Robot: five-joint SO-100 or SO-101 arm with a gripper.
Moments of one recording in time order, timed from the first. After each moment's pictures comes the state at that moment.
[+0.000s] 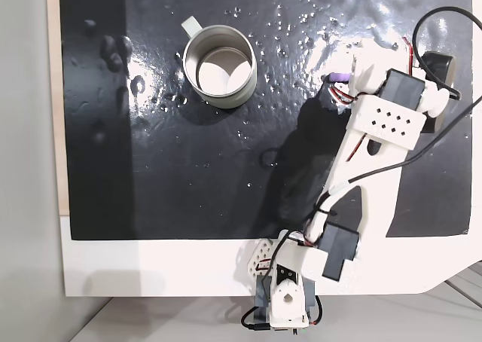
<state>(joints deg) 17.1 75.2 72.8 76.5 -16.5</state>
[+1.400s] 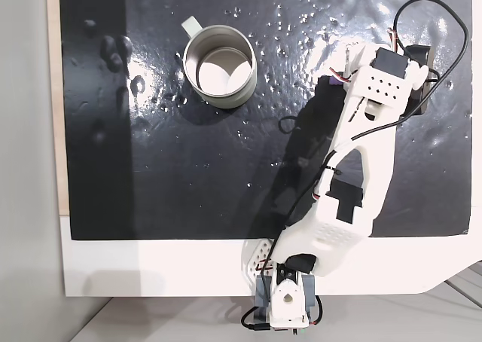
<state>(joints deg) 17.5 53.3 63.1 69.0 -18.6</state>
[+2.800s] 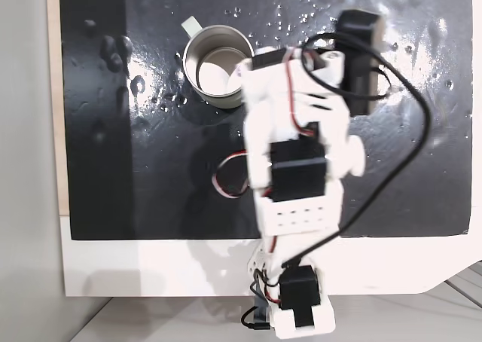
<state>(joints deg) -11.5 96.4 57.0 89.2 -6.3</state>
